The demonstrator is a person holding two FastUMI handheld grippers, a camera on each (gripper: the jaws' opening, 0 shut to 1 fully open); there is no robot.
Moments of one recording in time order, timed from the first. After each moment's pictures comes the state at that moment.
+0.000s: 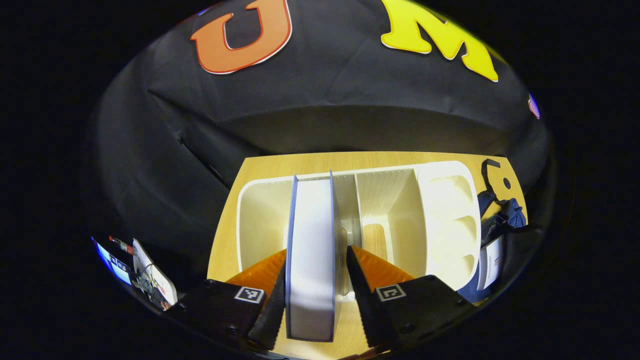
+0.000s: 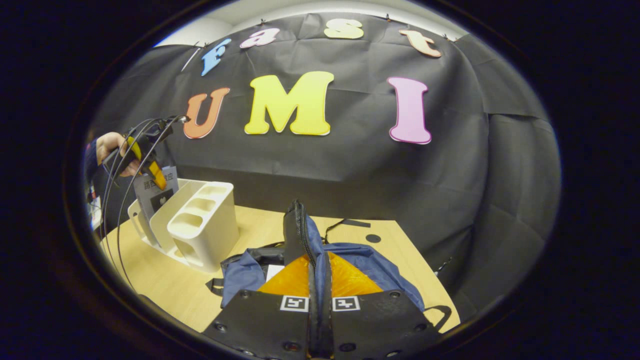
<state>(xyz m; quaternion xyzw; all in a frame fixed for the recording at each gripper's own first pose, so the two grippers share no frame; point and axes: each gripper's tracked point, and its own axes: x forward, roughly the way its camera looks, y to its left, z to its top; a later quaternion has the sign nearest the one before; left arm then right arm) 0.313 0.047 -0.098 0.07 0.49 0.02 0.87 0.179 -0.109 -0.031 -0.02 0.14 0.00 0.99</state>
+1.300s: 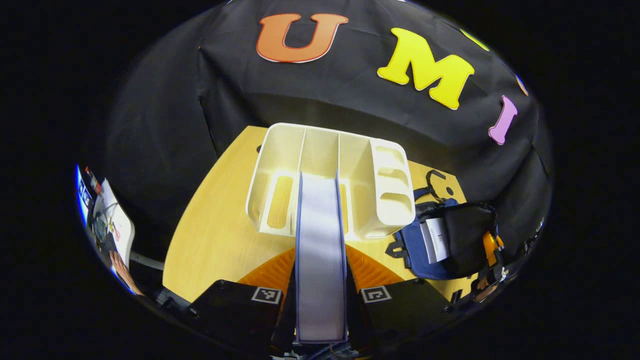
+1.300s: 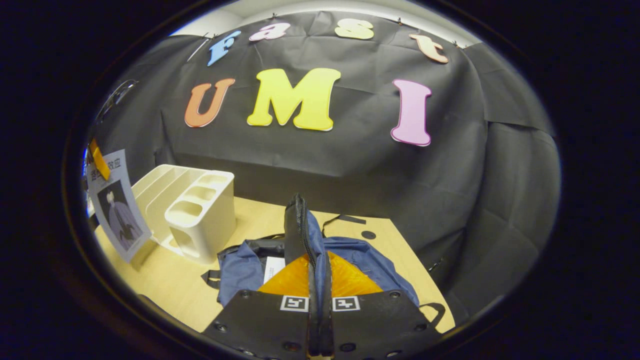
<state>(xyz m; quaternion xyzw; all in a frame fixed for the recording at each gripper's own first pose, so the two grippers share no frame) 0.104 0.046 -0.050 -0.11 0.45 -0.04 0.88 0.166 -0.100 -0.040 -0.04 0.15 -0.02 0.99</state>
